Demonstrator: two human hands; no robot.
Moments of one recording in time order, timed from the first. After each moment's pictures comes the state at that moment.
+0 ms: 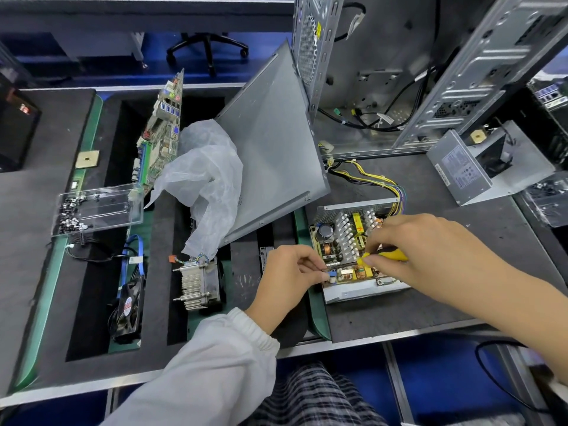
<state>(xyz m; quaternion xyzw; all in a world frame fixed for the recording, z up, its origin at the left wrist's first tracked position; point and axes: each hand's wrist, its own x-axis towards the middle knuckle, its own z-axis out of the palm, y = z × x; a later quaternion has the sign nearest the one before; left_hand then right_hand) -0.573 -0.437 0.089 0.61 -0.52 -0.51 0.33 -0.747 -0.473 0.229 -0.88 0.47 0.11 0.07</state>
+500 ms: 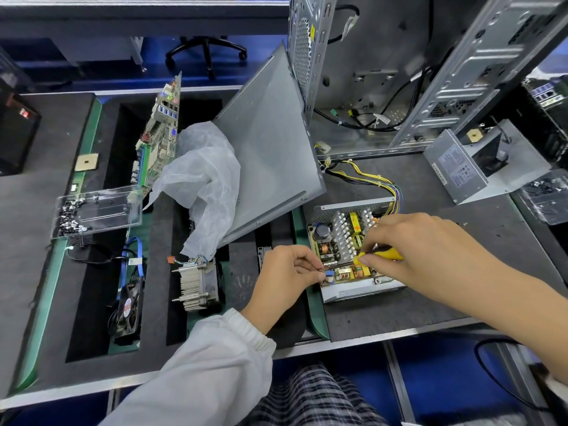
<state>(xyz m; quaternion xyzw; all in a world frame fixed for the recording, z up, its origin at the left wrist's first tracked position) -0.572 -0.435 0.094 0.61 -0.50 -0.52 0.33 -0.747 -0.470 0.231 -0.87 0.47 0.12 0.07</state>
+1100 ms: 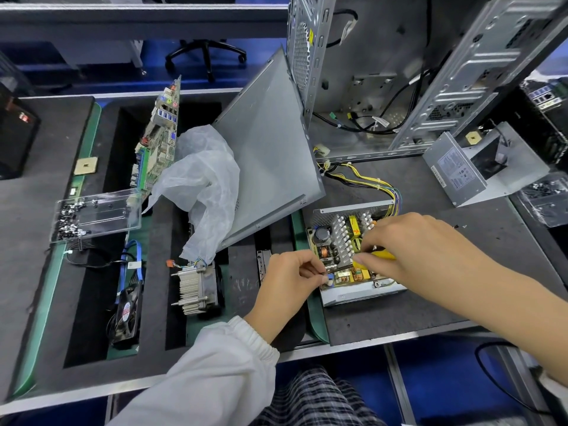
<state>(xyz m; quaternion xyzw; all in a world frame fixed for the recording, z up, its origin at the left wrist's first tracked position) -0.579 -0.434 0.086 0.61 -0.55 -0.46 0.34 -0.741 -0.474 0.232 -0.87 0.46 0.14 0.06</state>
